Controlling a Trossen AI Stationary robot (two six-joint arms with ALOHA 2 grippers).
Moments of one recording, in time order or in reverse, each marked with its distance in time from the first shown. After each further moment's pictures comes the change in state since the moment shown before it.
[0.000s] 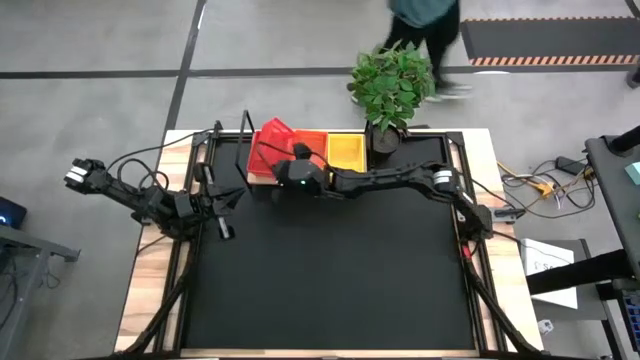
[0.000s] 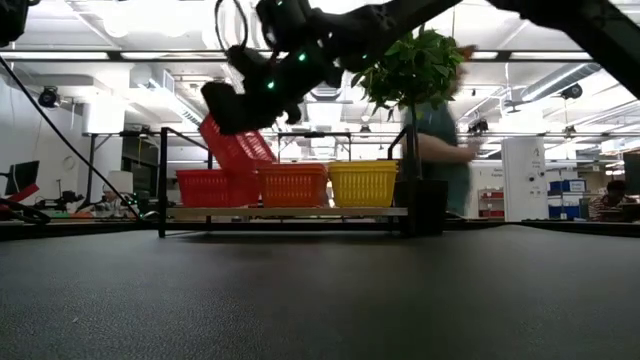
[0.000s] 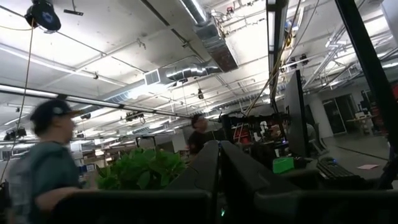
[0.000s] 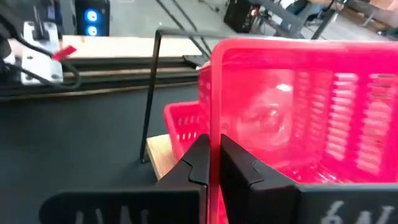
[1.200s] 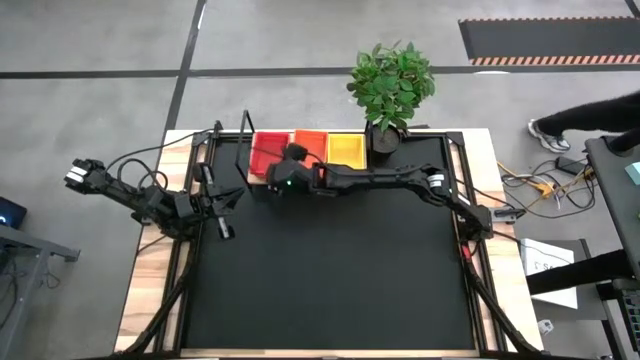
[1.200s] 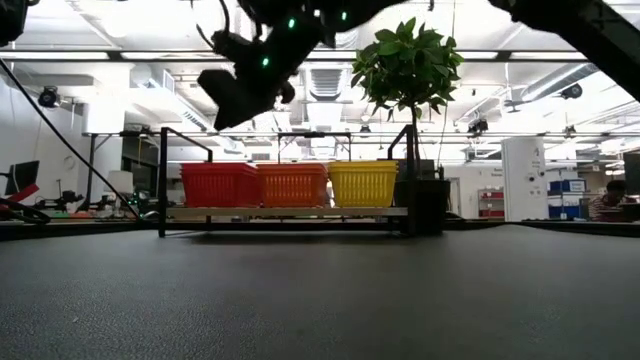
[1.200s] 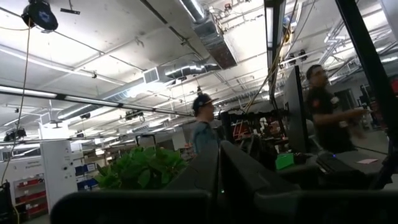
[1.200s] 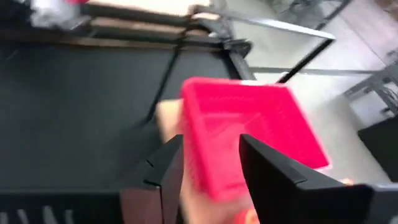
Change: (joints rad) left arm 0.000 -0.015 0.000 -0.029 0.000 0.007; right arm 0.033 0.067 0.301 -0.464 0.025 -0.044
